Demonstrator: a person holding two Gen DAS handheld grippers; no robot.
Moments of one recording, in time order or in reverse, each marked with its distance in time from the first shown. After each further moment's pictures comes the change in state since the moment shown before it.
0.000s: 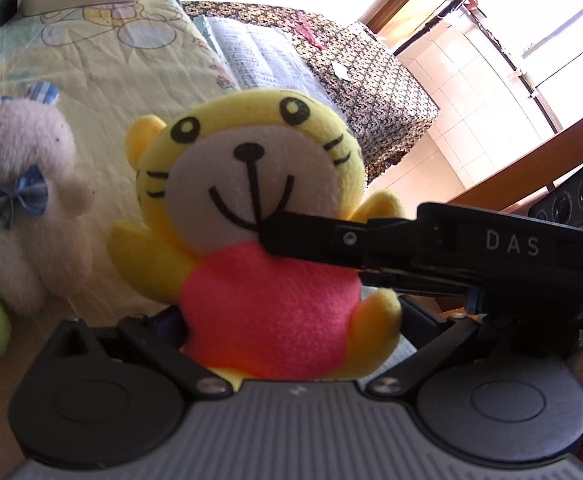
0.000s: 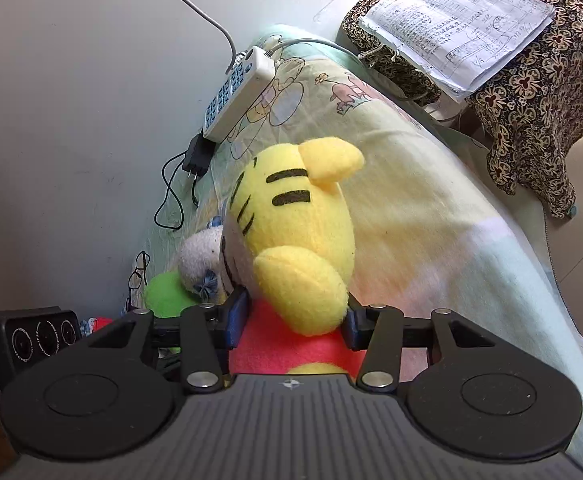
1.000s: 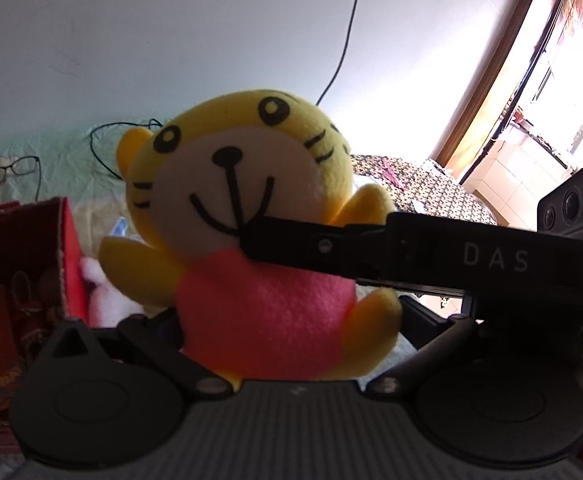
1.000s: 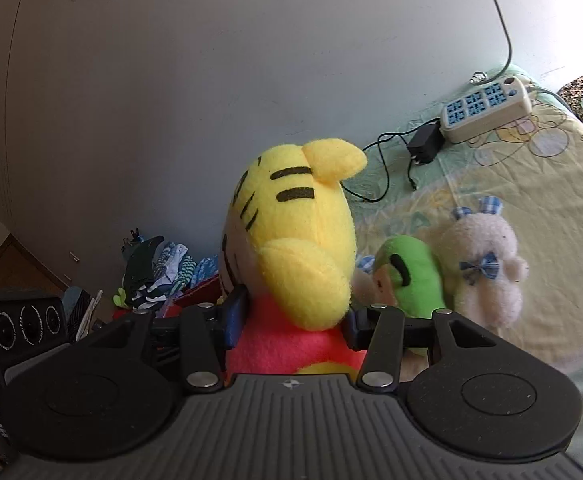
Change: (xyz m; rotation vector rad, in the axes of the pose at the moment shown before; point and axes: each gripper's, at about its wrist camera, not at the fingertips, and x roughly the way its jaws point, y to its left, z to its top) left arm -0.227 0.024 -0.070 -0.028 -0.441 0.297; right arm 0.021 0.202 -0.073 -0.439 -0.016 0.292
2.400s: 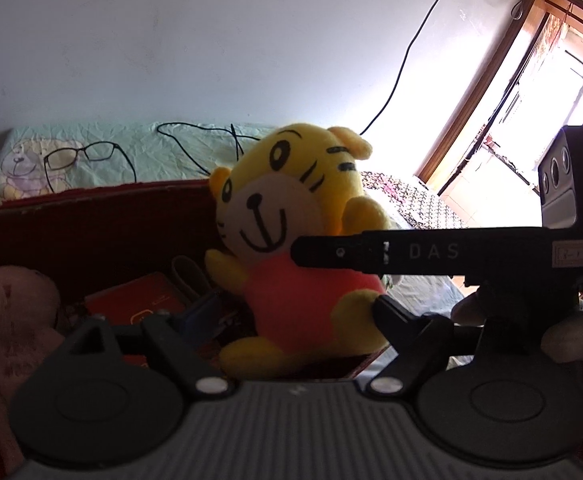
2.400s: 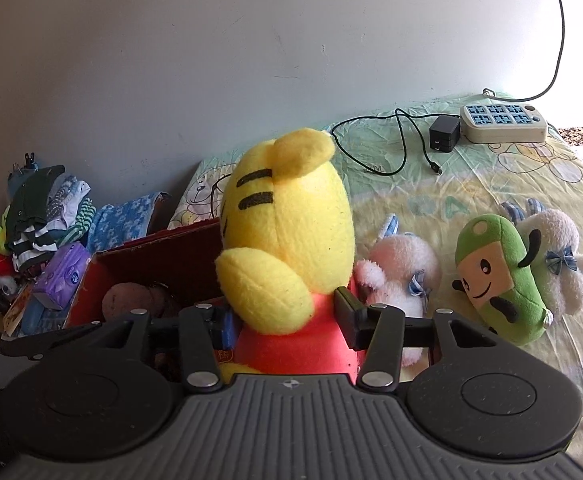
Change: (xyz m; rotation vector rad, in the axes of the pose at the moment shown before) left arm -0.066 0.214 -0.036 -0.010 -0.041 -0.163; right arm 0.164 0.122 -0.076 -0.216 0.082 -0.454
